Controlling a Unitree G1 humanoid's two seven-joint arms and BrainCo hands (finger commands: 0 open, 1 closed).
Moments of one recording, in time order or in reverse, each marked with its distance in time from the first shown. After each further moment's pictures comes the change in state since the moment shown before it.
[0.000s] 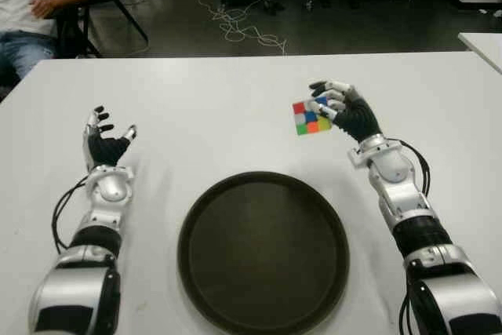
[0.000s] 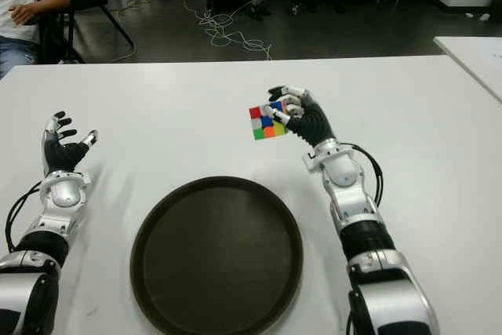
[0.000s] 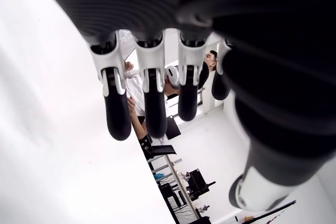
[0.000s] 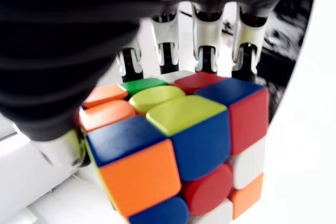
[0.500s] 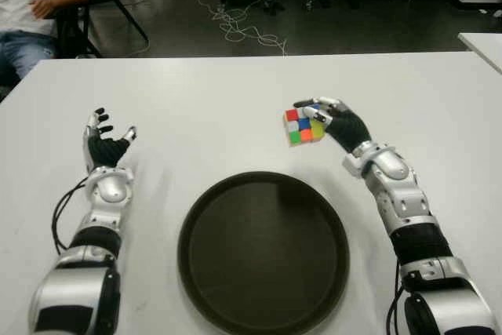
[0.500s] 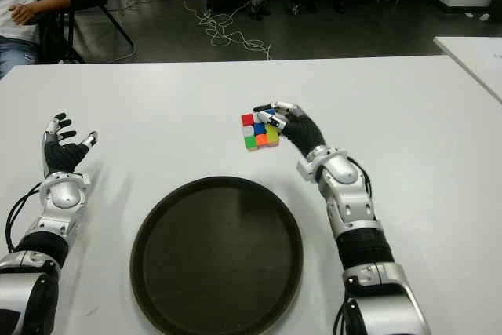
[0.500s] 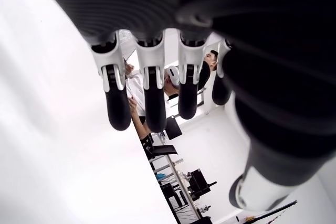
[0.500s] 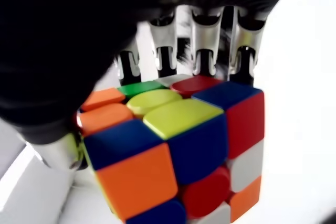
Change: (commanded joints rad) left arm 0.003 0.003 0.002 0.002 -0.001 -0.009 -0.004; right arm 0.035 0.032 -0.061 -0.186 0.248 0.458 0.188
